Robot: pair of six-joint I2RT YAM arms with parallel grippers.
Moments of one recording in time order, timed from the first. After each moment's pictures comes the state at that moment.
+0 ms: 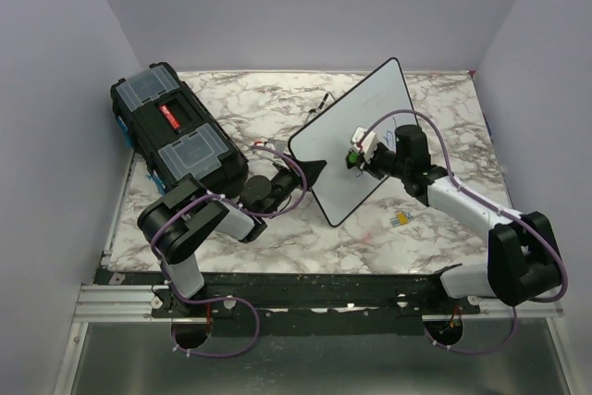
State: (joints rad) left arm -0.77 1.73 0.50 1.40 -0.02 -0.69; right arm 0.36 1.36 0.76 0.06 -0.43 -0.65
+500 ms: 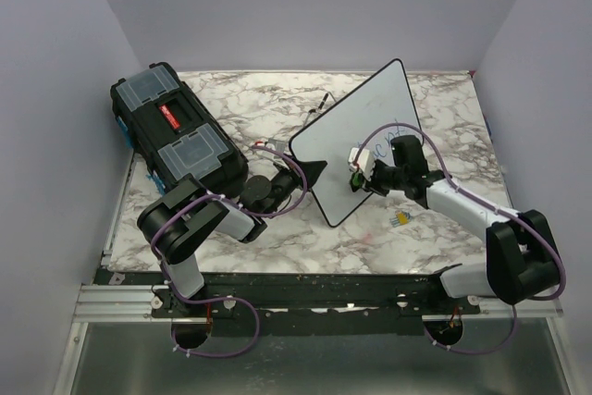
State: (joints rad) left arm -0.77 1.73 0.50 1.40 -0.01 -0.69; right arm 0.36 1.36 0.70 -0.13 -0.47 -0.86
